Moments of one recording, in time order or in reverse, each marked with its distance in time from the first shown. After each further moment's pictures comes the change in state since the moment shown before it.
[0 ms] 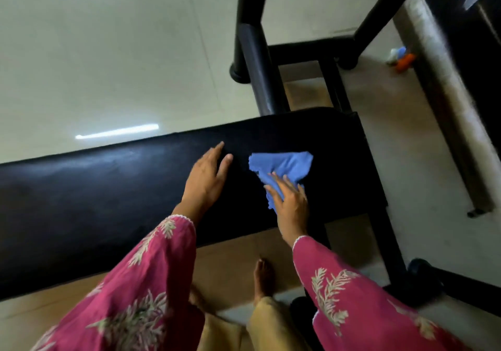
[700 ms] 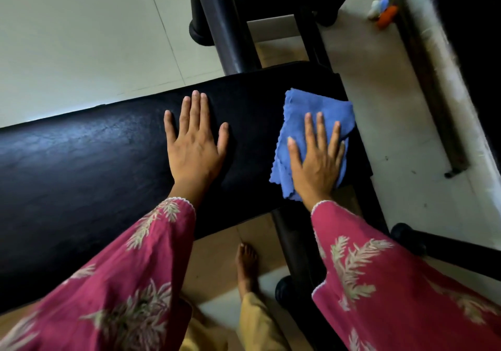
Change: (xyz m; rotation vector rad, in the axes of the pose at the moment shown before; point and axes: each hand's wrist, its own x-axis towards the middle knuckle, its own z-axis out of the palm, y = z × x) left_hand 0.046 -0.001 0.097 0.542 0.225 0.127; right_hand 0.058 0.092 -0.024 -0.586 0.310 0.025
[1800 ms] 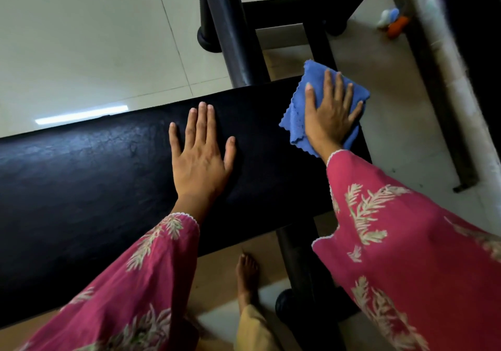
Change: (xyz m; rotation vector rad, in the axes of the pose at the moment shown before) left_hand 0.002 0.002 0.000 0.031 0.003 -0.011; right_hand 0.120 -0.019 0.011 0.058 -0.079 0.128
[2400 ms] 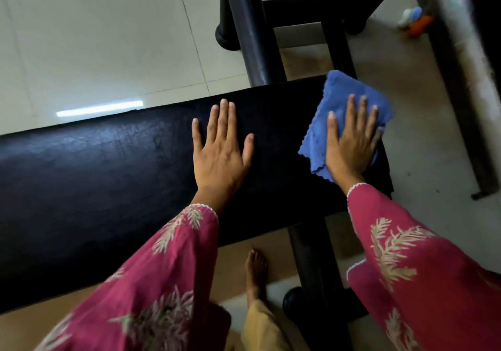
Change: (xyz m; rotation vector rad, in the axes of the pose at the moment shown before) left_hand 0.000 -0.003 0.000 -0.005 -0.020 0.000; right_hand -0.048 0.023 -0.003 -0.043 0.039 -0.069
